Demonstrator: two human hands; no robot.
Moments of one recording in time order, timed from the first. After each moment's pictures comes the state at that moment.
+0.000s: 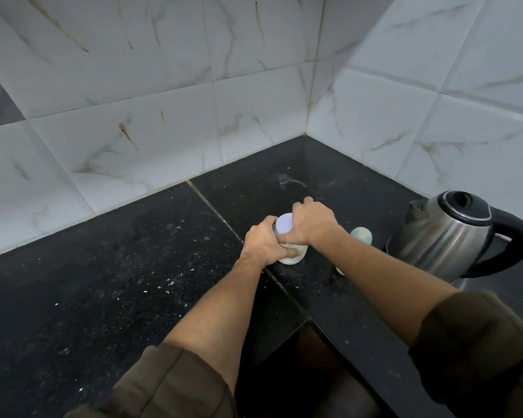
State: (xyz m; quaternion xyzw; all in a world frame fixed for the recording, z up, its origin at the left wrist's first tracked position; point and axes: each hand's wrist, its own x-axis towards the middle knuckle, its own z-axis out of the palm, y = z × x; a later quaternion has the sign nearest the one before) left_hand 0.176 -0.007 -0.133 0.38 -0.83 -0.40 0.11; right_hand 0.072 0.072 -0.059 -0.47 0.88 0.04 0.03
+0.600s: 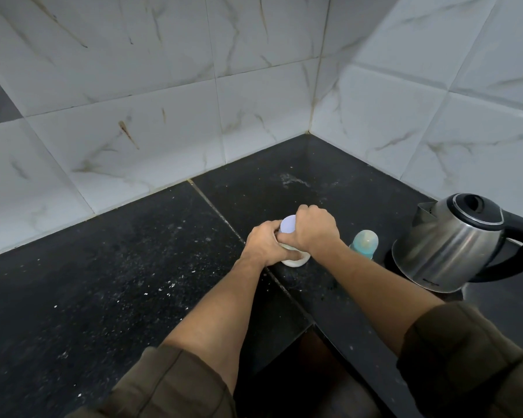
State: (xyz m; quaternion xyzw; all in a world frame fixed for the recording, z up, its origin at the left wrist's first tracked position) left_hand 0.176 -0.017 -0.136 0.34 -0.83 -0.42 0.11; right_hand 0.070 0.065 -0.085 -0.44 0.90 -0.01 0.00
